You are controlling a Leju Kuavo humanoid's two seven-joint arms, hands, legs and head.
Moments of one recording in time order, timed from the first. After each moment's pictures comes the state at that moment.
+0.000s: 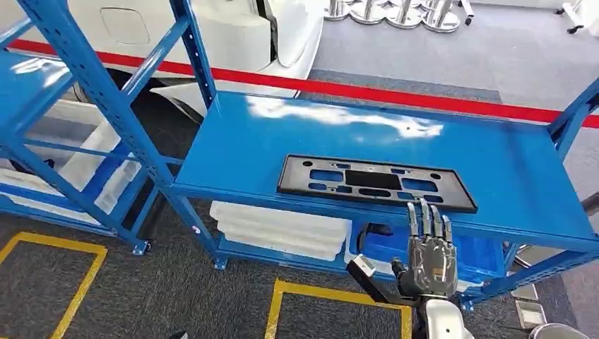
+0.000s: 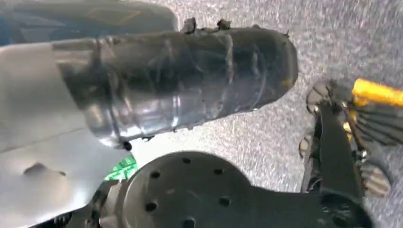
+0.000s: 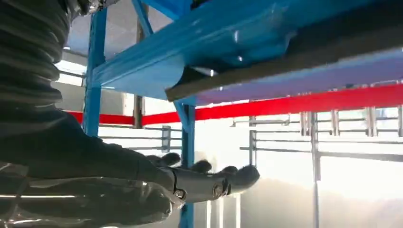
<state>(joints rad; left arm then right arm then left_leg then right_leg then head) -0.11 -0.04 -0.09 -0.22 0.39 0.04 -0.46 -0.18 -0.26 0.63 -1.49 1.27 -0.29 0.58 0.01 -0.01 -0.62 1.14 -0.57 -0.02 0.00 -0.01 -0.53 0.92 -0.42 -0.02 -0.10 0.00</state>
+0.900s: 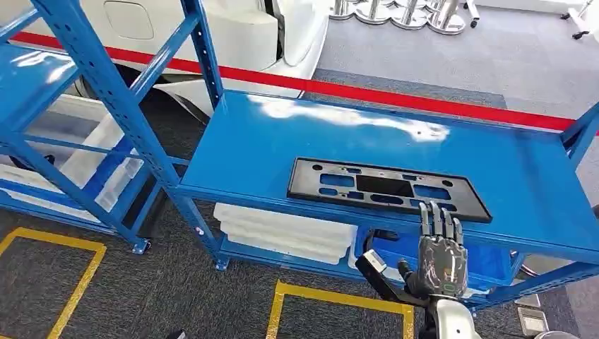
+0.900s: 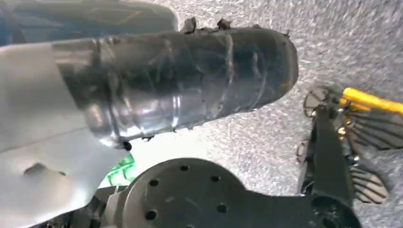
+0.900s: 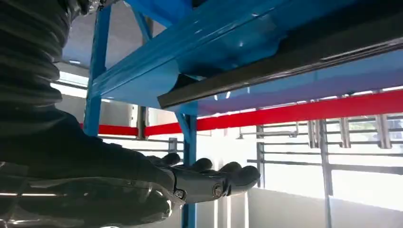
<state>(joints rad) -0.11 -0.04 -0.09 -0.22 0.39 0.04 -0.45 -0.15 -0.27 0.58 -1.54 1.21 -0.25 0.58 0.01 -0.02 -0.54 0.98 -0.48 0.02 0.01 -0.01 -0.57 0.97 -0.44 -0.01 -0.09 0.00</state>
